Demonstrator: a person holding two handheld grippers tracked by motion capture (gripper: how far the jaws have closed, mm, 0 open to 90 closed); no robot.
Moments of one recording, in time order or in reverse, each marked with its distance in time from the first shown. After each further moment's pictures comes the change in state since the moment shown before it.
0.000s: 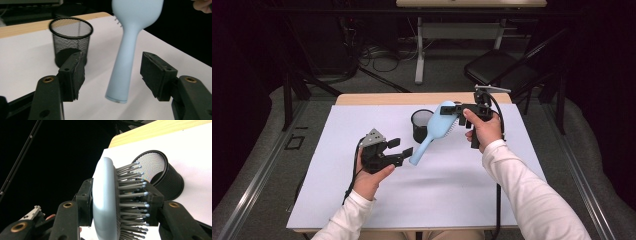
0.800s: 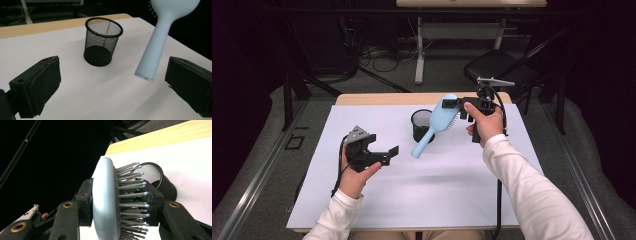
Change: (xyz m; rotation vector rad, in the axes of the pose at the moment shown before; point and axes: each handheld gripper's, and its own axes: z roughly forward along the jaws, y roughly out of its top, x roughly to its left) left arm 0.025 0.000 -0.022 0.007 0.104 -0.045; right arm 0.016 0.013 -0.009 -0.042 -0.049 -0.031
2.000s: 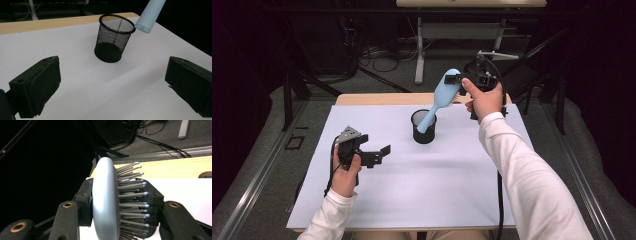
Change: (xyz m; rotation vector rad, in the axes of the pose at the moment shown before) left arm 0.020 -0.006 -0.006 0.004 0.037 -0.027; right arm 0.035 0.051 -0.005 -0.125 -0.156 -0.116
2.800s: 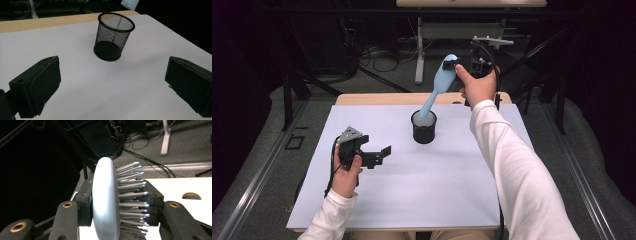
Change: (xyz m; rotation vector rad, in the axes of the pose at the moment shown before) left arm -0.003 -0.002 0.000 0.019 0.004 0.009; right arm 0.020 0.027 0.012 -0.088 -0.103 -0.068
